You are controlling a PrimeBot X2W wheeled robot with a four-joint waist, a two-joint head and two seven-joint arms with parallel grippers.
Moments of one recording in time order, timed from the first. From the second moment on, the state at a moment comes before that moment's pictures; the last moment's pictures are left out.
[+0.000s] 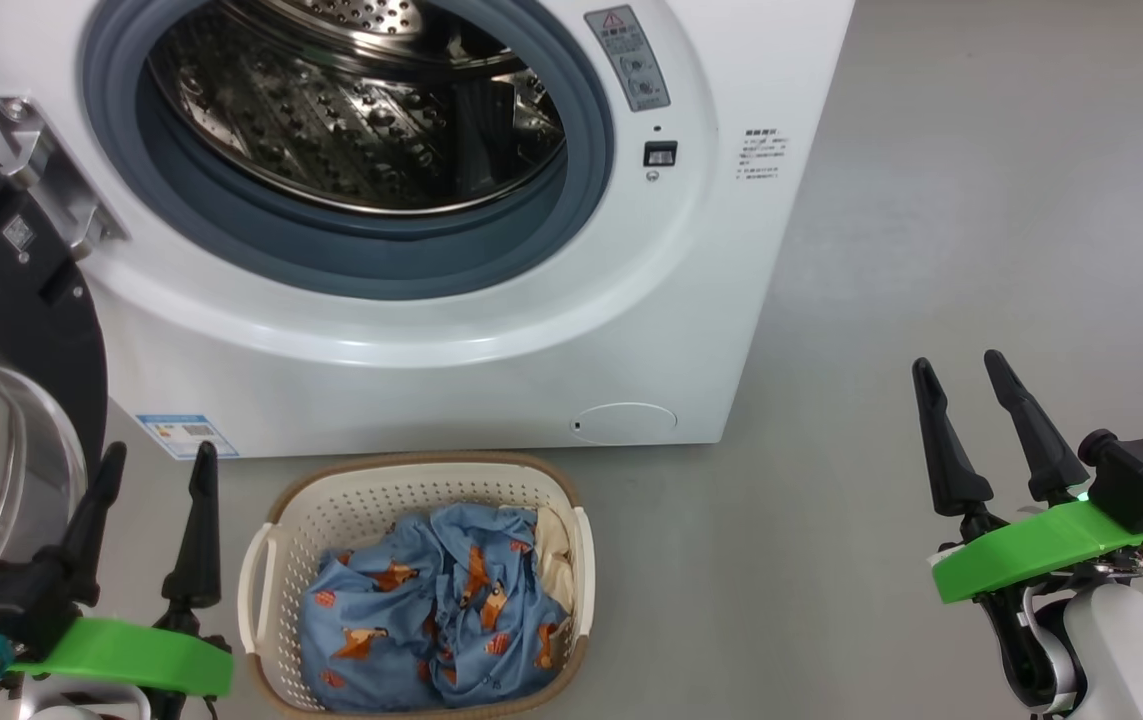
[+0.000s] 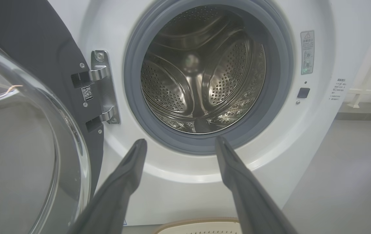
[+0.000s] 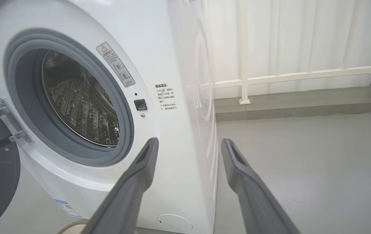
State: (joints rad) left arm -0.20 0.27 -0.09 0.30 -0.40 -0.12 -0.26; right arm -0.23 -0.19 0.13 0.29 0.43 0.13 -0.25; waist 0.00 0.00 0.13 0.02
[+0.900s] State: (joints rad) left arm -0.20 0.27 -0.09 0.30 -0.39 -0.13 -0.26; right arm -0.23 -0.19 0.13 0.29 0.43 0.13 -0.25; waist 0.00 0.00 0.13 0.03
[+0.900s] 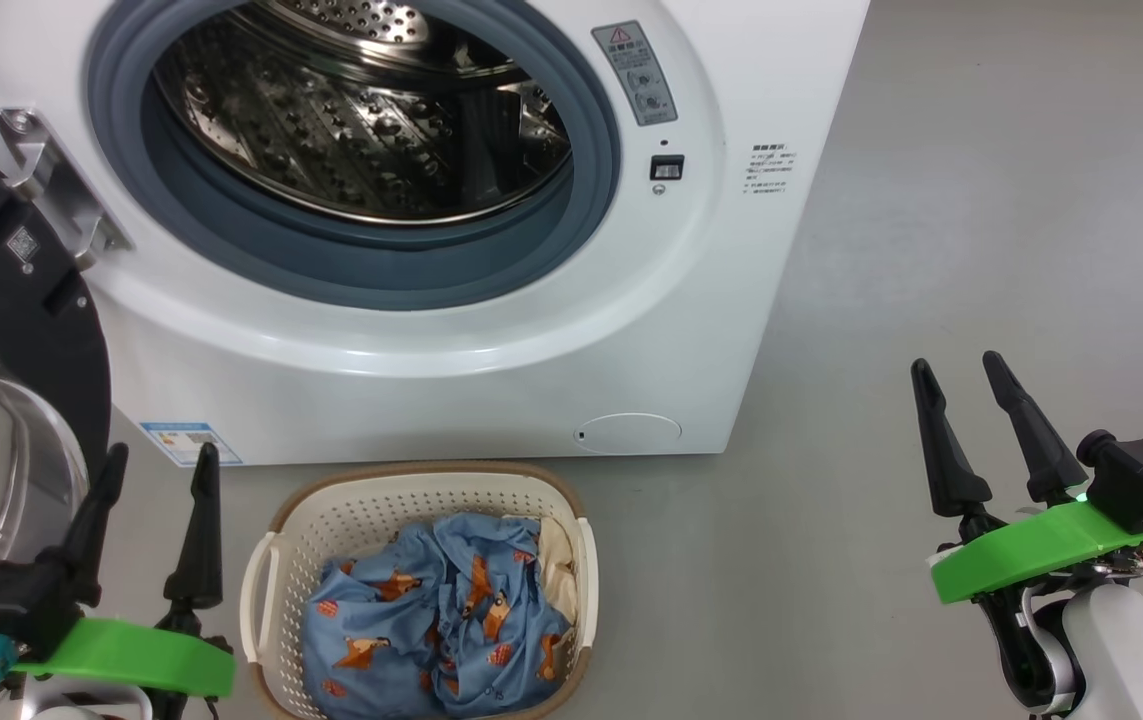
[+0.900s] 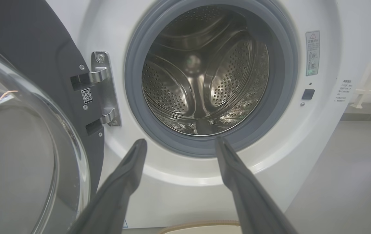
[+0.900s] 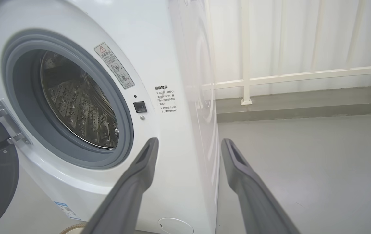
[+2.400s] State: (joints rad) left arm -0.30 0.32 -0.25 0.36 -0.45 -0.13 -0.26; right arm -0.28 -0.12 0.12 0.27 0.38 0.13 -0.25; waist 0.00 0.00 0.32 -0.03
